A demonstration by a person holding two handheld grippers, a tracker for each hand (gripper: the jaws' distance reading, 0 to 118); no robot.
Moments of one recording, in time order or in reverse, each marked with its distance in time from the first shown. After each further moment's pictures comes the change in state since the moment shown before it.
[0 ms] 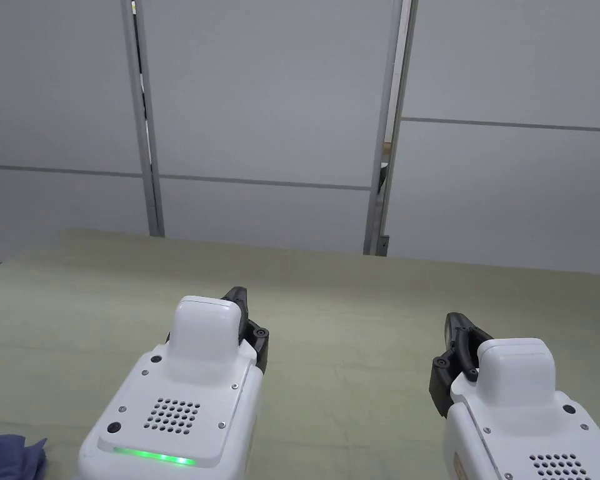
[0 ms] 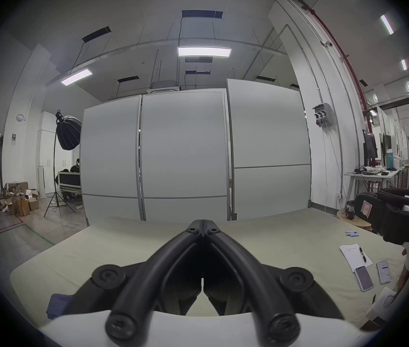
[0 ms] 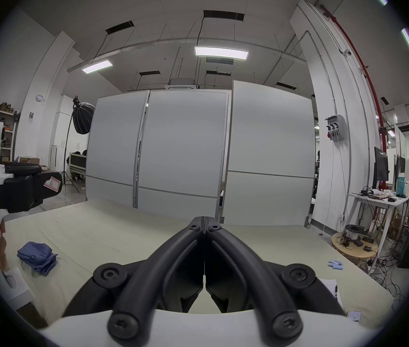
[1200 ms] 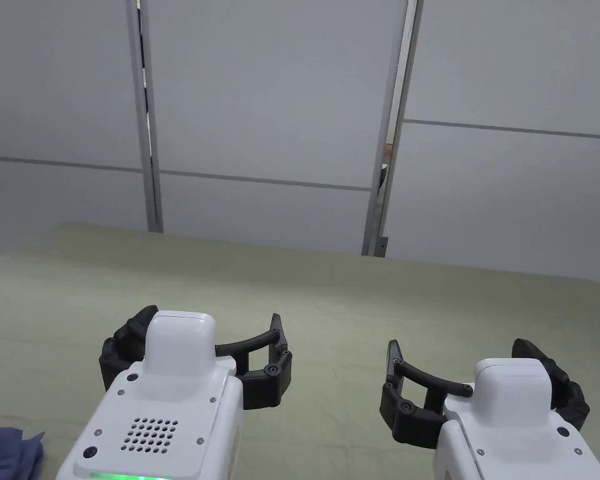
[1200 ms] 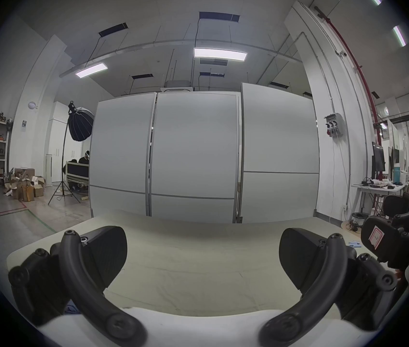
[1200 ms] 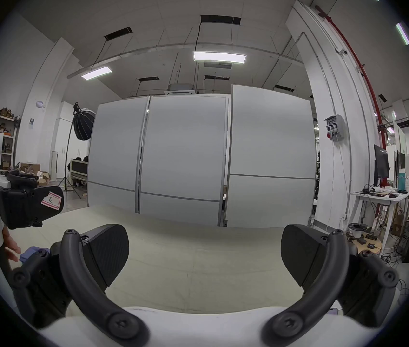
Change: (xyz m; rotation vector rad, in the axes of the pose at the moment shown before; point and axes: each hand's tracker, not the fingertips) left arm -0.018 -0.014 0.010 0.011 0.062 0.071; right arm -0.017 -0.011 0.010 0.036 0.003 -0.017
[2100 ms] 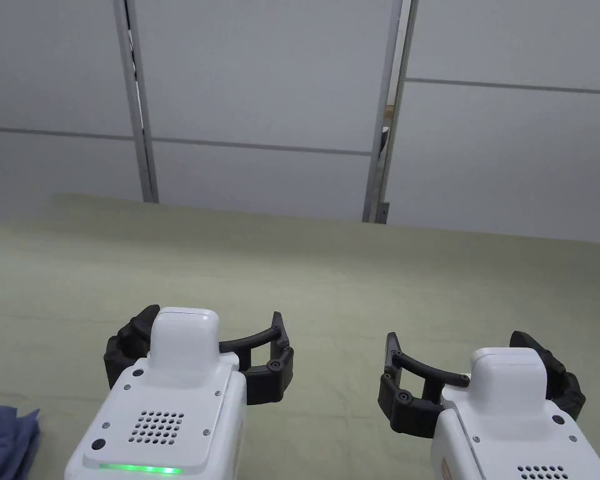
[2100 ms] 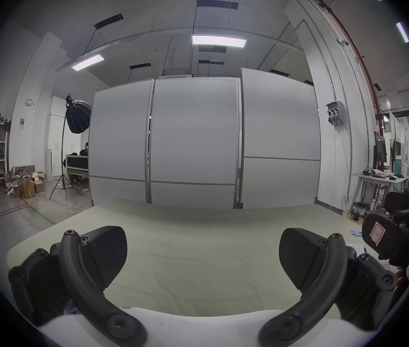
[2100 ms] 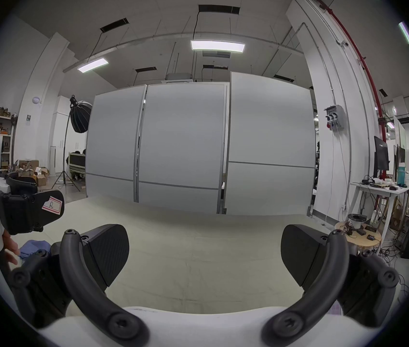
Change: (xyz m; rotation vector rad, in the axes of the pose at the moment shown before) left arm 0.010 -0.031 -0.024 -0.102 0.002 -0.012; right arm 0.009 -0.029 -0.021 -0.088 -0.007 -0.015
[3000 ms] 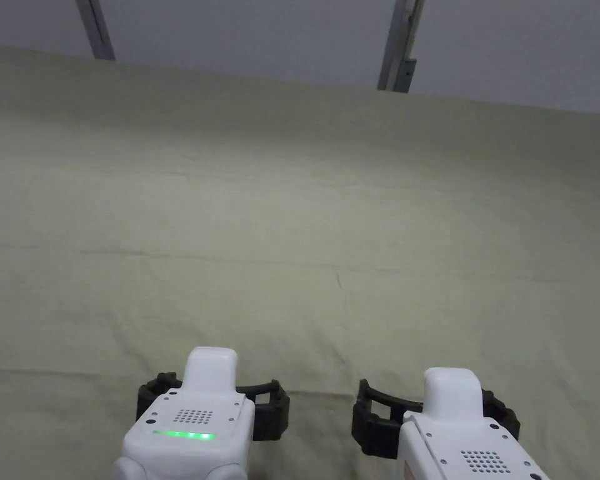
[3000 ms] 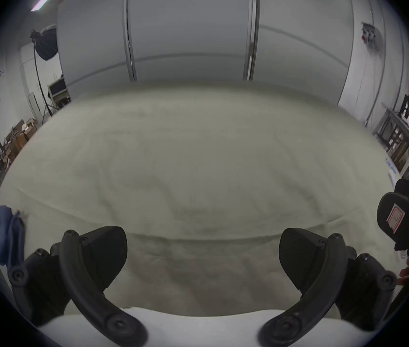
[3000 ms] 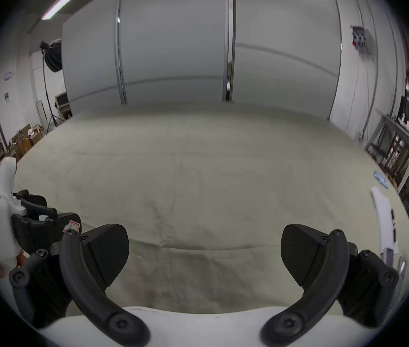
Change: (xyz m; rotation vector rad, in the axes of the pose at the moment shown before) left arm 0.029 -0.228 -0.233 -0.821 0.013 -0.030; right arm 0.000 -0.210 -0.220 -0.723 0.030 -0.065
